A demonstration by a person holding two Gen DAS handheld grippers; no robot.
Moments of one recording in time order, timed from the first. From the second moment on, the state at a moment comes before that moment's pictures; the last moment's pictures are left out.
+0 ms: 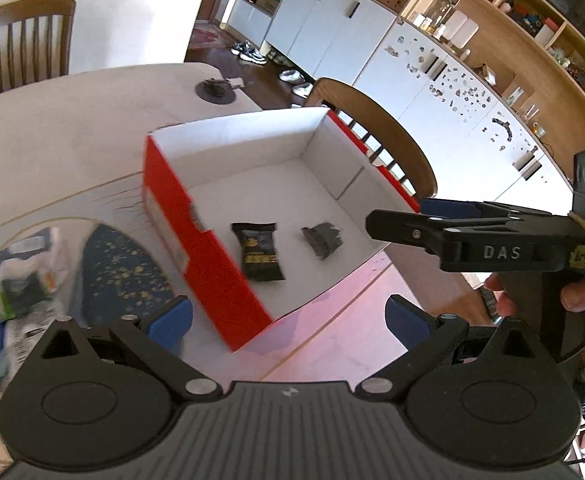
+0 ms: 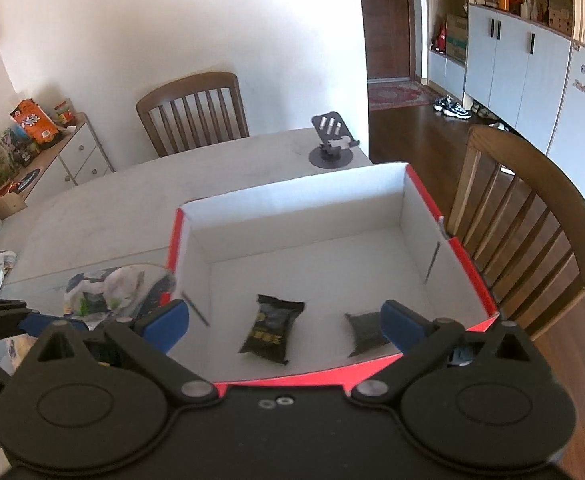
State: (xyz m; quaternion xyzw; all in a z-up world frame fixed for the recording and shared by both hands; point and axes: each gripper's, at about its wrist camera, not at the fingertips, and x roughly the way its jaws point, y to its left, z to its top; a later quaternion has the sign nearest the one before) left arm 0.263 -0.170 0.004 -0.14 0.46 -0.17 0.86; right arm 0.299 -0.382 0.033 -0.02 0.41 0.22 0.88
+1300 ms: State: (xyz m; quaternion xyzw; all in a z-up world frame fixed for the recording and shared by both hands) left arm 0.123 0.021 -0.021 -0.12 0.44 -0.06 0.89; right arm 0.186 -0.217 0.017 -0.05 0.42 0.29 0.86
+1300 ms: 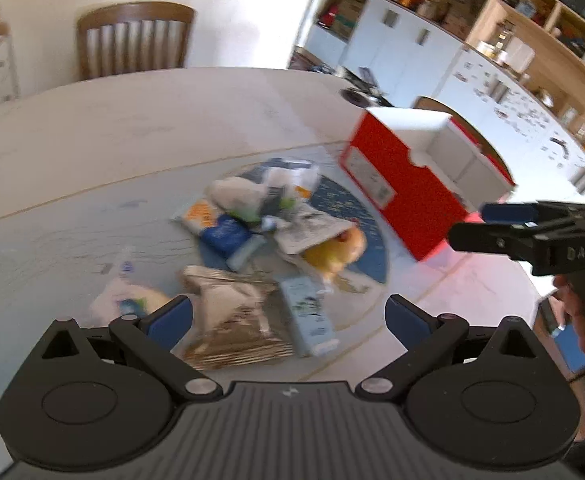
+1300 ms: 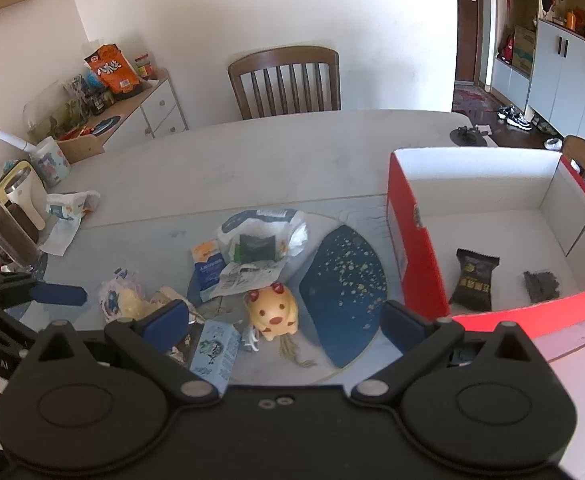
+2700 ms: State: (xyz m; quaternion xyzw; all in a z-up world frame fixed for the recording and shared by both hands) left arm 0.158 0.128 -0.111 -0.37 0.50 0.14 0.77; right arm 0.176 -0.133 -0.068 -0.12 0.49 0.33 0.80
